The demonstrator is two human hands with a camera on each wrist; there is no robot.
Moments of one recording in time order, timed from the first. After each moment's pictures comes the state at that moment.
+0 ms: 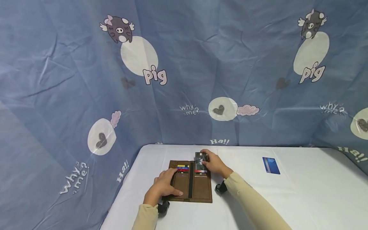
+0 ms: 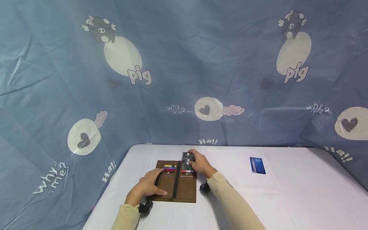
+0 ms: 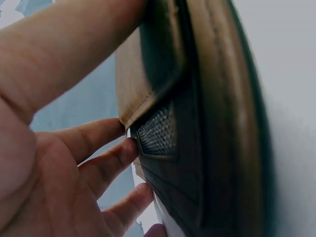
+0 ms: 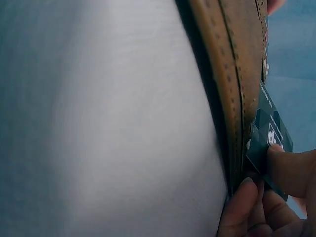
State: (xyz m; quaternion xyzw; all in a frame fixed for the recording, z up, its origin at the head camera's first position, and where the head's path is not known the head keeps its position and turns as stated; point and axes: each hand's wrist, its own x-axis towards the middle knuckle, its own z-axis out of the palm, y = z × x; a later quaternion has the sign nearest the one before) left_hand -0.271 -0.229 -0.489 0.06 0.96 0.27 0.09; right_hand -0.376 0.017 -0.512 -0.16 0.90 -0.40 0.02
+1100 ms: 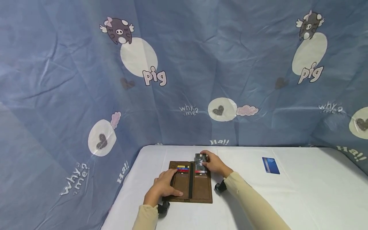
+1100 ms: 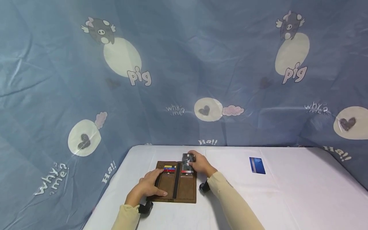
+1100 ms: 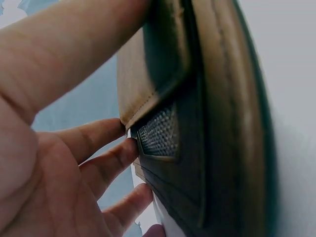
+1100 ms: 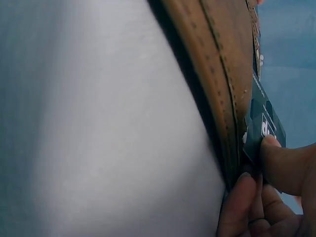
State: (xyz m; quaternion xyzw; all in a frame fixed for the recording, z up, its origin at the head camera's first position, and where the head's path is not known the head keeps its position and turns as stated) left_hand -0.271 -0.231 -0.489 0.06 0.96 0.27 0.10; right_hand -0.377 0.016 -0.511 -0.17 0.90 -0.41 0.04
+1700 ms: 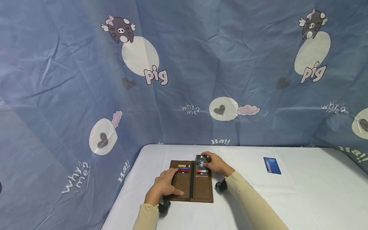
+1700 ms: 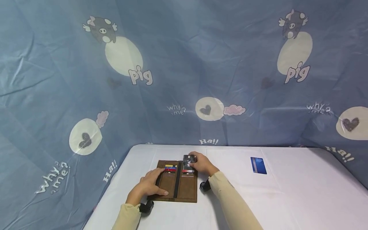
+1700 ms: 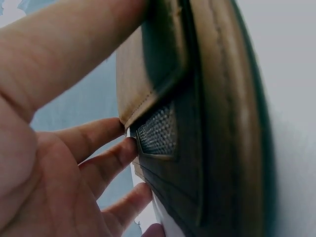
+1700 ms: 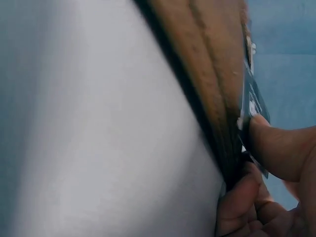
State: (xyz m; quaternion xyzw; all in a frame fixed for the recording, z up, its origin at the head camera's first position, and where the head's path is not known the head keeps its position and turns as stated) left_hand -0.272 -0.231 -0.491 0.06 0.96 0.27 0.09; right_hand -0.381 0.021 -0.517 -0.19 0.89 -0.41 0.04
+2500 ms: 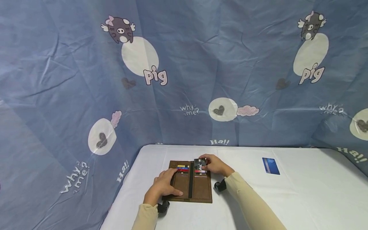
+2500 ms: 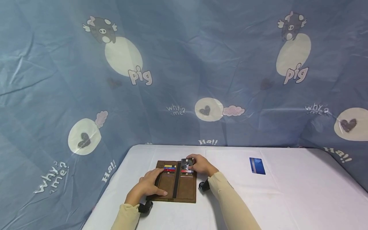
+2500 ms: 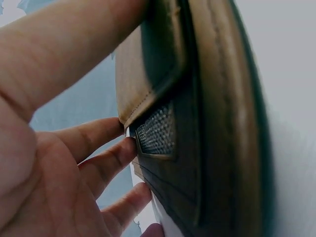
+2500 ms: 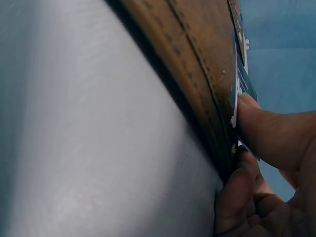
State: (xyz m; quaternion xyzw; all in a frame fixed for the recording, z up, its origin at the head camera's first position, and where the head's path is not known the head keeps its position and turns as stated) left_hand -0.272 -0.231 -0.493 0.06 0.96 0.27 0.09; right_hand -0.379 0.027 -0.513 -0.22 0.86 -0.45 0.11
